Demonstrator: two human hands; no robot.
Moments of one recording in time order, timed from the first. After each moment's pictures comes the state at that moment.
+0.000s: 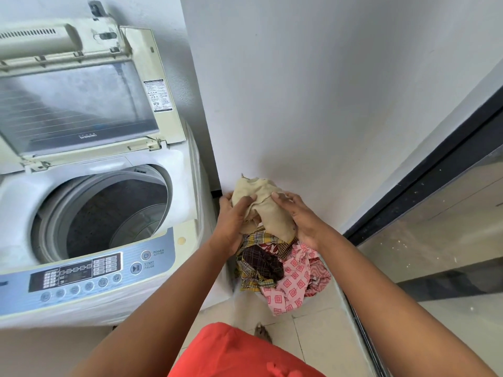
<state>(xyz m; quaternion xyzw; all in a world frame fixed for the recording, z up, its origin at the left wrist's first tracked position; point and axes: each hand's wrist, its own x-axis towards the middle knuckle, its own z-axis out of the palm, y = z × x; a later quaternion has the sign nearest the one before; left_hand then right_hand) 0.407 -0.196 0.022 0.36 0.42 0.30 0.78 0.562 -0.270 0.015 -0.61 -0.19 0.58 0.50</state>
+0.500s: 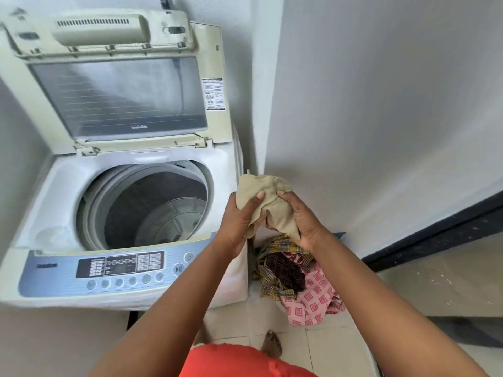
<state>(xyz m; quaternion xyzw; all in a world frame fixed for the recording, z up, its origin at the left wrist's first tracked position) 0.333 -0.130 0.018 0.35 0.38 0.35 0.78 0.481 -0.181 0.025 -0.51 -0.16 0.64 0.55</state>
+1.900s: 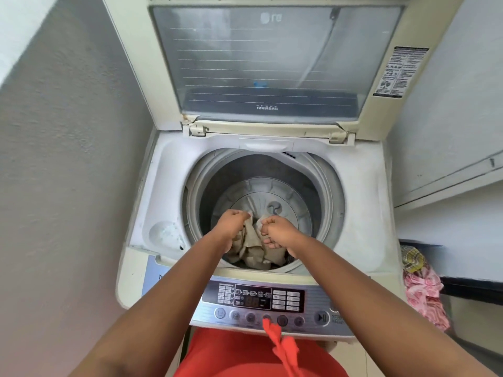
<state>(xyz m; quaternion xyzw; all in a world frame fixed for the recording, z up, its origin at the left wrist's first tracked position) 0.064 0.055 -0.095 0.33 0.69 0.10 0.64 0.204 0.018 -0.095 -0.70 -0.25 0.66 0.14</state>
